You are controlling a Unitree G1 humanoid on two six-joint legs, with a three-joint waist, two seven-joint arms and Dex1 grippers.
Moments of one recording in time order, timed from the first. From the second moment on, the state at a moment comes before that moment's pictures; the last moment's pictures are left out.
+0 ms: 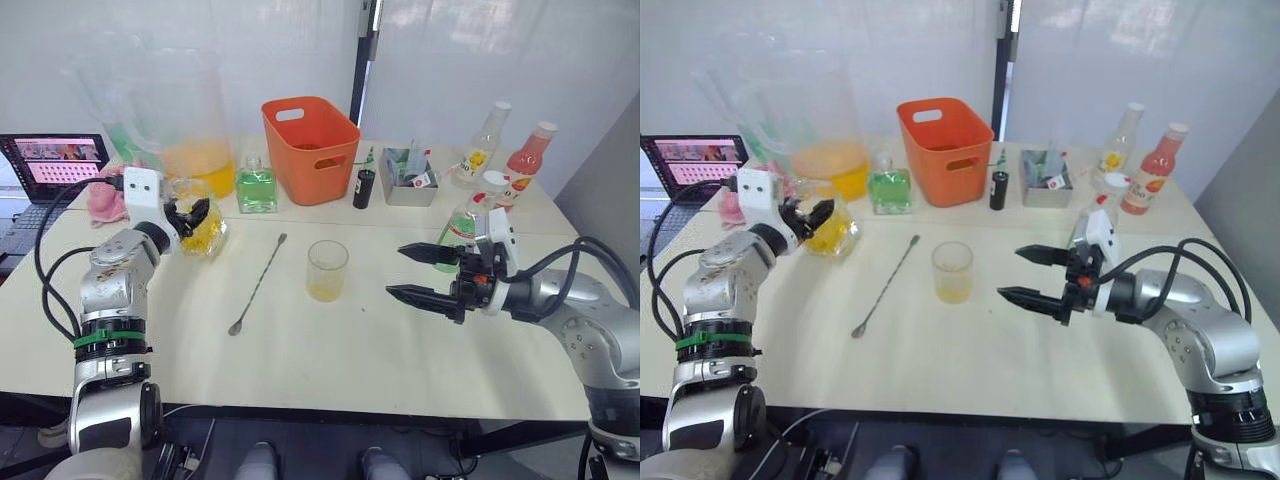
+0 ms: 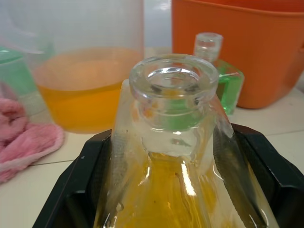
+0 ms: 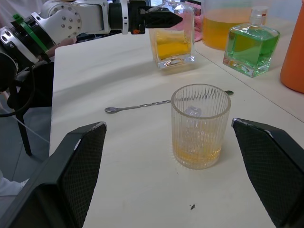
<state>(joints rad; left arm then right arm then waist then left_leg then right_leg) -0.76 0.51 0.28 0.42 -0.20 0.38 -0.46 -0.41 -0.75 -0.13 -0.29 0.73 0.65 1.00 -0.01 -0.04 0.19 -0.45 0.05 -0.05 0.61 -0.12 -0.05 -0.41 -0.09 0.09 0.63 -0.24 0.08</state>
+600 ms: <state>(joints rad) -0.73 0.50 0.27 0.41 -0.23 0.30 -0.46 -0.40 -0.75 -0.14 -0.31 0.76 0.66 0.97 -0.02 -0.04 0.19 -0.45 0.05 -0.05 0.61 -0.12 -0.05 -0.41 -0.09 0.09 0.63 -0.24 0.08</state>
